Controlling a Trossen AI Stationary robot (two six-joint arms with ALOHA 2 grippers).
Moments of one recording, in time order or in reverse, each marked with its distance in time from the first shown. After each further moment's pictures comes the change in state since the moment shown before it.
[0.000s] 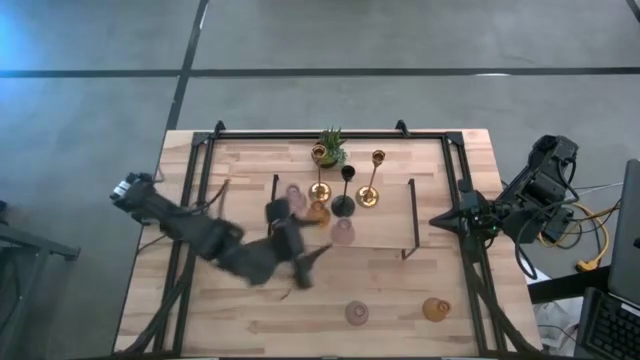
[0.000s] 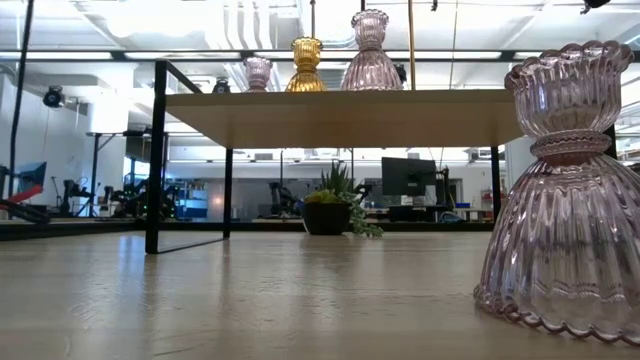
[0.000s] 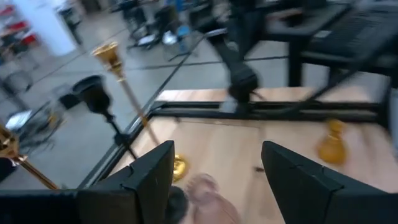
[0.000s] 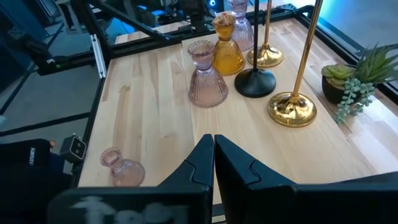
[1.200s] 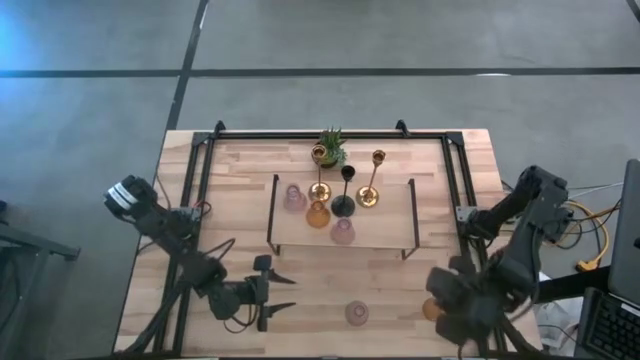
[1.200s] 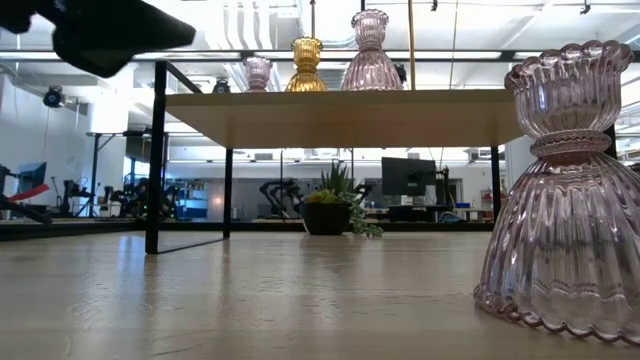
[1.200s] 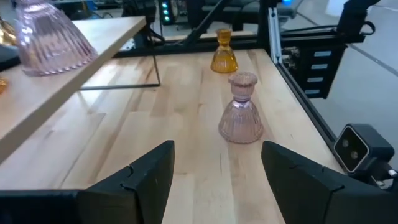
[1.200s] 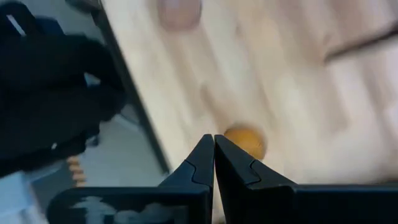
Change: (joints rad) left arm -0.285 -0.021 -0.959 0.978 0.087 -0.124; right arm 0.098 0.767 0.494 -0.336 -0.603 0.650
